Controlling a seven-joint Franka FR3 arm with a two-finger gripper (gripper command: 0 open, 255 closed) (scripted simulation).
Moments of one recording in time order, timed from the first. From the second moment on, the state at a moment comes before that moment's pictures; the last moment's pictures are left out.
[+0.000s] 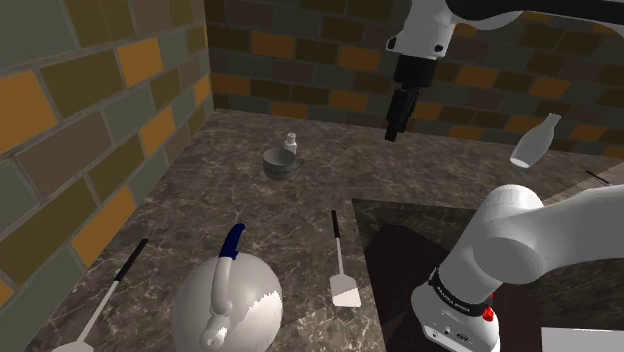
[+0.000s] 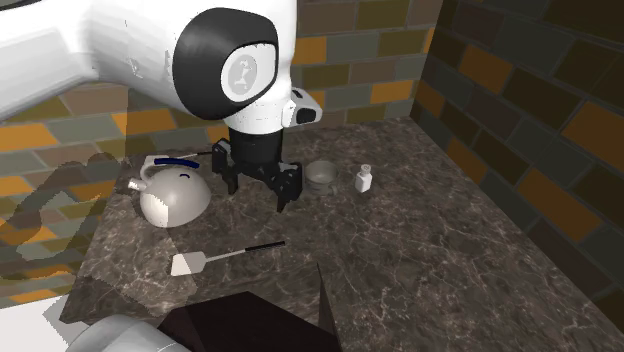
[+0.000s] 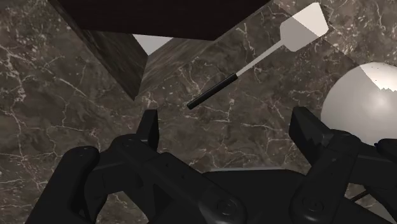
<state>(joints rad) -0.02 -0.81 -0.05 -2.38 0.07 1.49 -0.15</state>
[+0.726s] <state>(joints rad) -0.01 -0.51 -0.07 -2.35 0.06 1.77 -0.18</state>
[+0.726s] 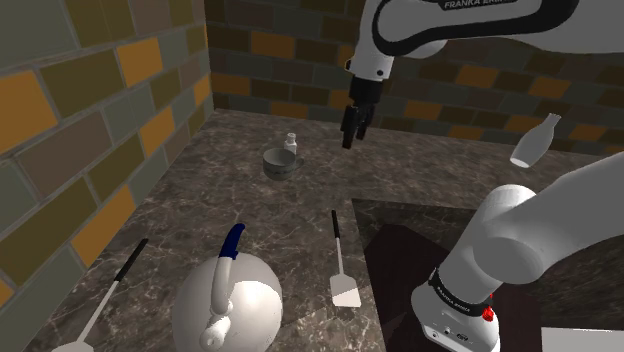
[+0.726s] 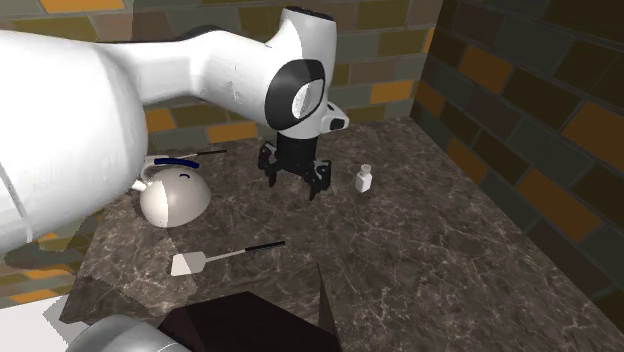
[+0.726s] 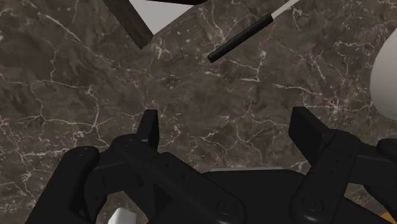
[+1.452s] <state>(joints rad) -0.01 -0.09 -0.09 -2.13 0.08 1.97 -0.22</state>
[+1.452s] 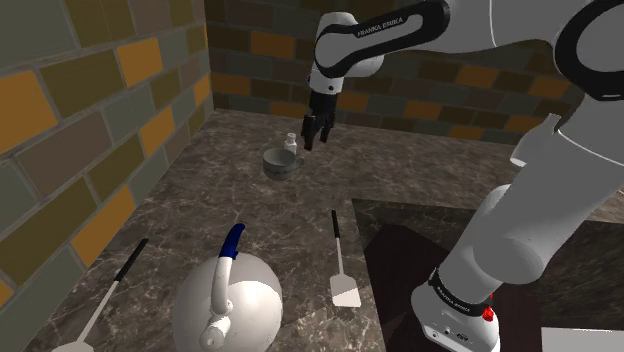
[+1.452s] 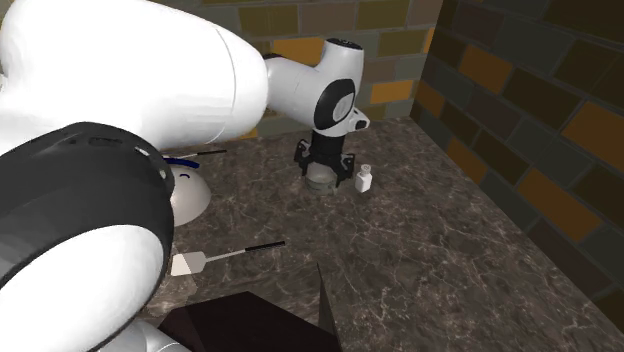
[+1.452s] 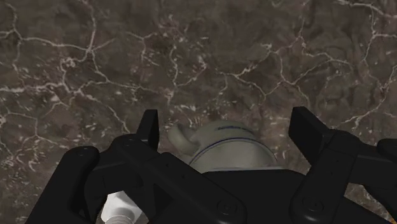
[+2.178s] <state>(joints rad) -0.01 0.27 -0.09 -1.86 0.11 2.07 -0.24</state>
